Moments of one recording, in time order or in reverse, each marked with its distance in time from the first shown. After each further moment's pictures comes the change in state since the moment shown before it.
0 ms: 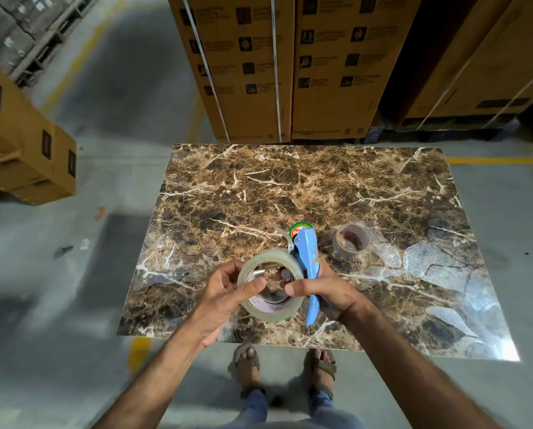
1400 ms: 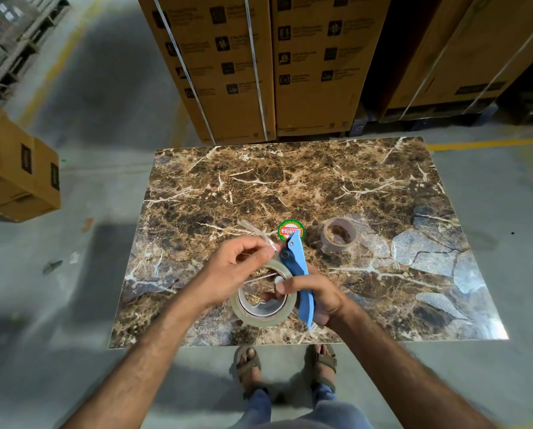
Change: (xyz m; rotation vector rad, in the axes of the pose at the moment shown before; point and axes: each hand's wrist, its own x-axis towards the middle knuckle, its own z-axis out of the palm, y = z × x) left_hand 0.024 0.064 0.034 0.565 -0.177 0.139; right_hand -0.014 0.000 0.013 0.276 -0.019 0.031
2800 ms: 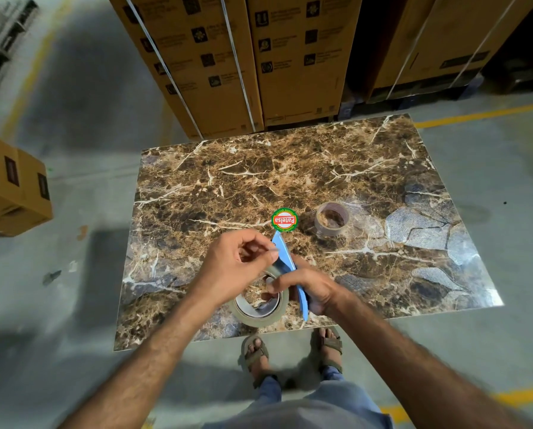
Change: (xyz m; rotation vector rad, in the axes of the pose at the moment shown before) left_hand -0.007 0.012 0.017 0.127 0.120 0.032; right_hand 0.009 0.026 -0.023 -0.169 0.089 0.093
